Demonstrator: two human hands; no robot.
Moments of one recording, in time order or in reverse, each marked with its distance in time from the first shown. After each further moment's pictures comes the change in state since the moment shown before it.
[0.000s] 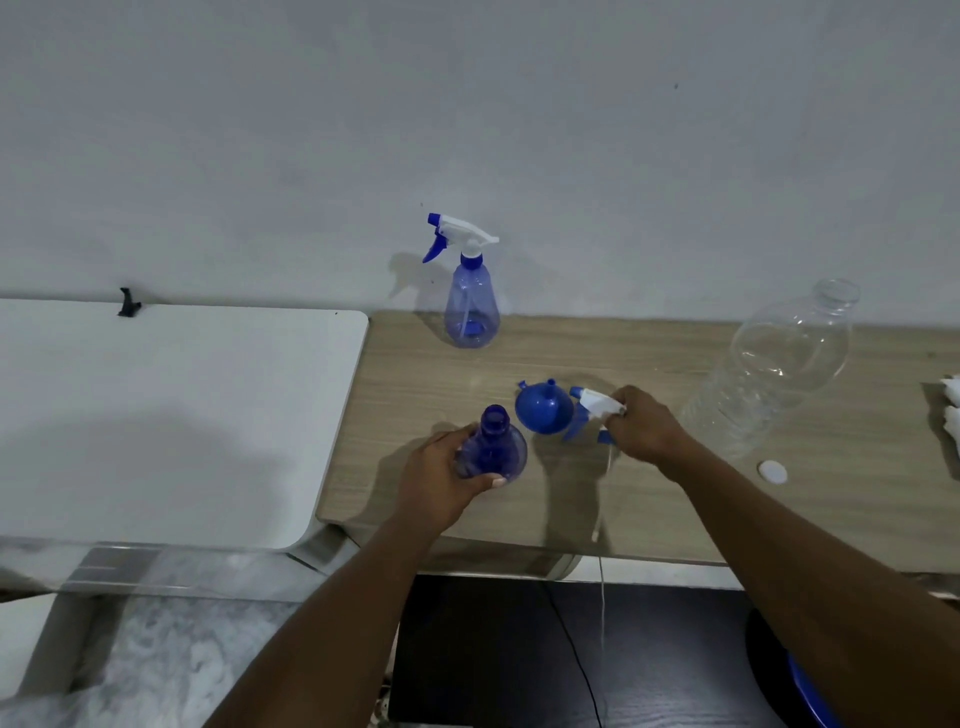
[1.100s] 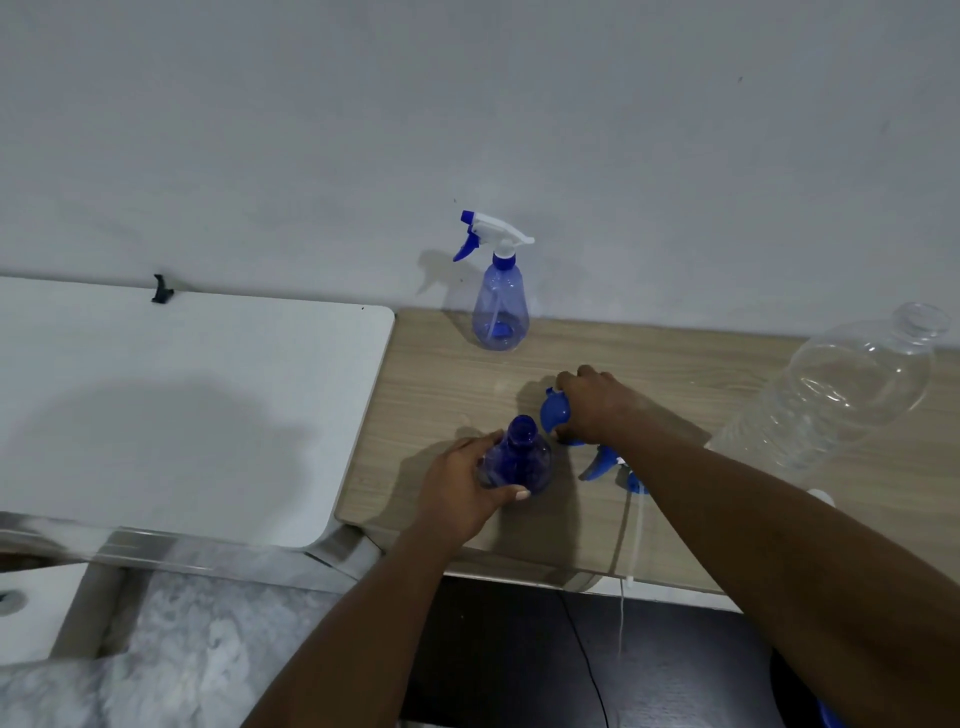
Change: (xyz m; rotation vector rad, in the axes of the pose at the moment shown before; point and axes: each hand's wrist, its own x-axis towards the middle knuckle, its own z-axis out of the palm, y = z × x) left_hand 0.007 -0.014 0.008 0.004 0.003 -0.031; right_hand 0.072 -0.057 0.050 -0.702 -0.162 -0.343
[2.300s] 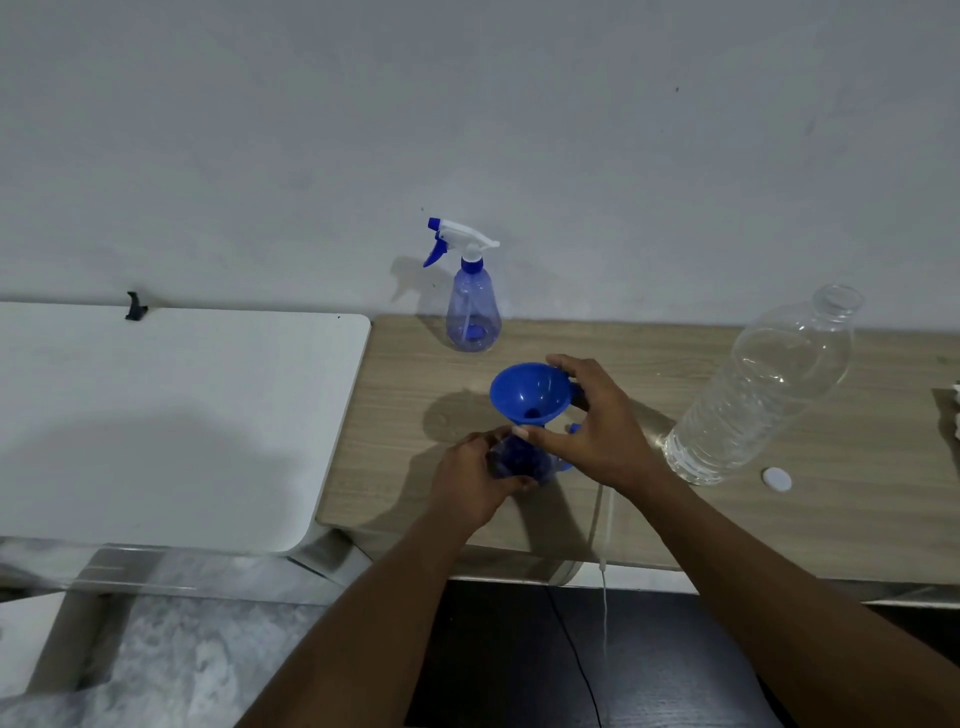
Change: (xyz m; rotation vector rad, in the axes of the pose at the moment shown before) left_hand 0.004 0.036 0.024 -0.002 -0.066 -0.023; right_hand -0.103 -0.004 0.002 0.917 0.627 -0.309
